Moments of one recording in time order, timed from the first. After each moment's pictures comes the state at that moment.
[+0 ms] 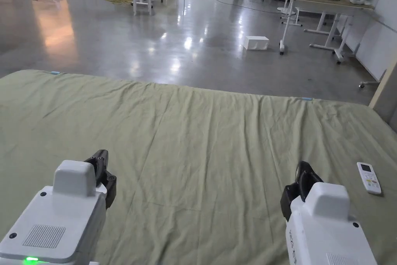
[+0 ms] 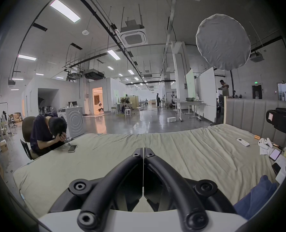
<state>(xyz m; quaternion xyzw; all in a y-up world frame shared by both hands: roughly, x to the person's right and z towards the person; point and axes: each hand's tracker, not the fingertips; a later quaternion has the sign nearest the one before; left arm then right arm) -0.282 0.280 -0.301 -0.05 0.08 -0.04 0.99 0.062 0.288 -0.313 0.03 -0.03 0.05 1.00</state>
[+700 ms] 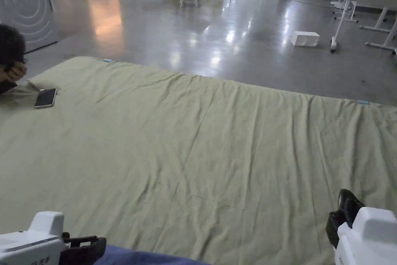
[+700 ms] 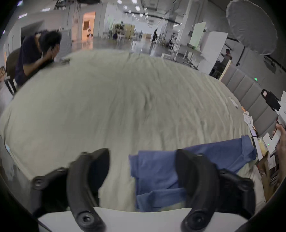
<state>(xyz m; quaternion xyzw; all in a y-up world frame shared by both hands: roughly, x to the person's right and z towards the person) -0.455 0.163 -0.265 -0.40 0.01 0.13 0.91 0.059 0.249 -0.333 -0.05 0.01 0.09 0.99</state>
